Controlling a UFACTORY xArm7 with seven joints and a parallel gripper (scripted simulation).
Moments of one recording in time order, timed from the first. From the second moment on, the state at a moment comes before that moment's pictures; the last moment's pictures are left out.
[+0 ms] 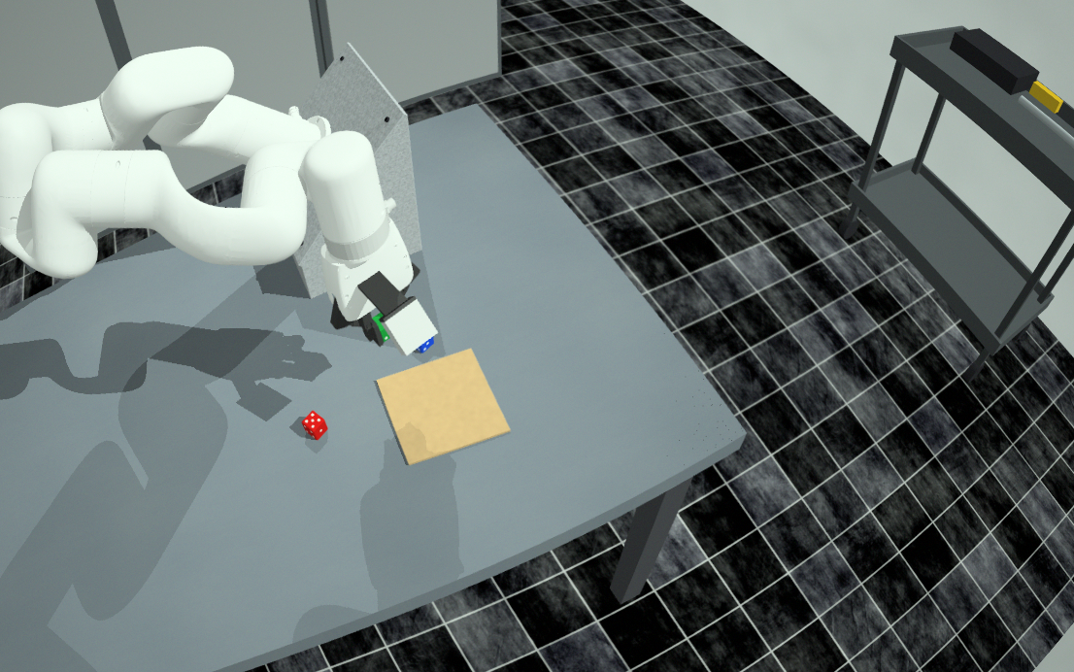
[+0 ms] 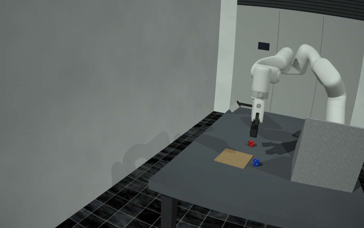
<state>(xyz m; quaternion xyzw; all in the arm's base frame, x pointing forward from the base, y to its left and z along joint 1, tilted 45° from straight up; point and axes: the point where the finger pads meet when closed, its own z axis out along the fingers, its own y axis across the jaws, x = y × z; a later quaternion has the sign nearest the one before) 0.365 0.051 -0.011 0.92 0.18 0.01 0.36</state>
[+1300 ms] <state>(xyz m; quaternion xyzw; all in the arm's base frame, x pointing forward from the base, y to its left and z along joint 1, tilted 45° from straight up) 0.384 0.029 -0.081 0.92 0.12 0.02 0.38</state>
